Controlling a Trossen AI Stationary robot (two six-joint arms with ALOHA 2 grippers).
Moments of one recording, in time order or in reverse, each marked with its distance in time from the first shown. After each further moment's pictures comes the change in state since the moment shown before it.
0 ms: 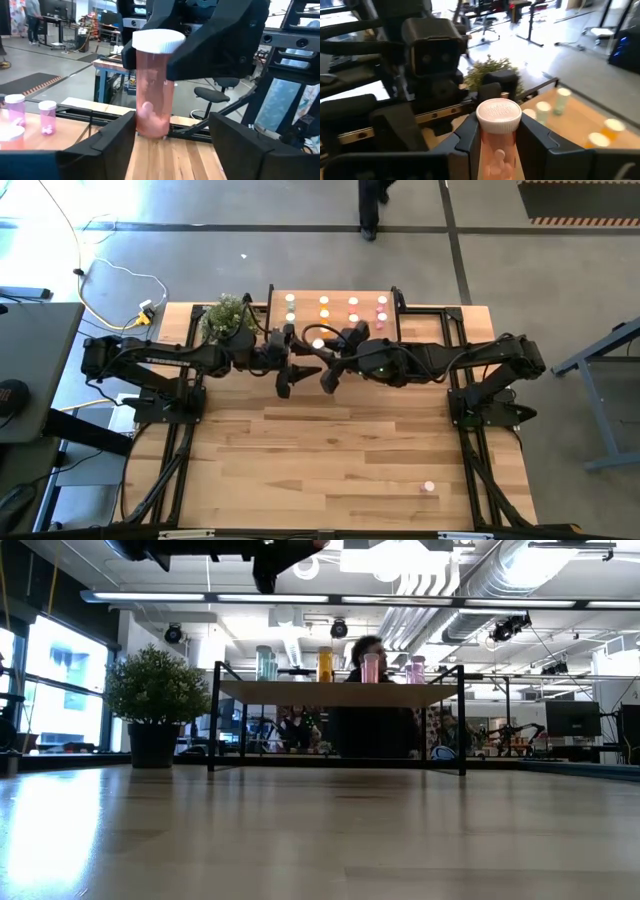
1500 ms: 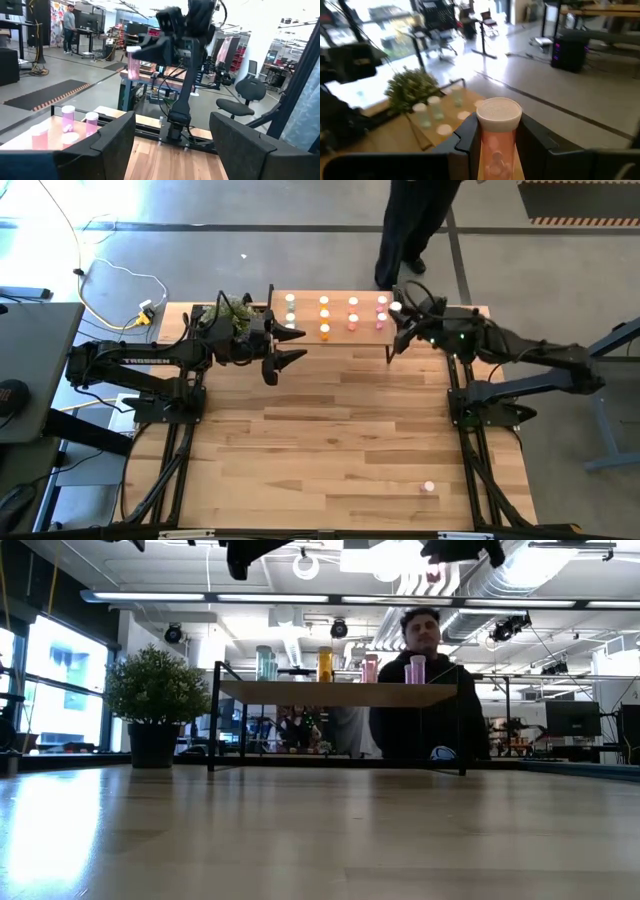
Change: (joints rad) left arm 0.046 -0.176 0.000 -0.153 -0.097 0.004; right arm -0.270 -0.623 -0.482 -0.058 -0.006 -0.052
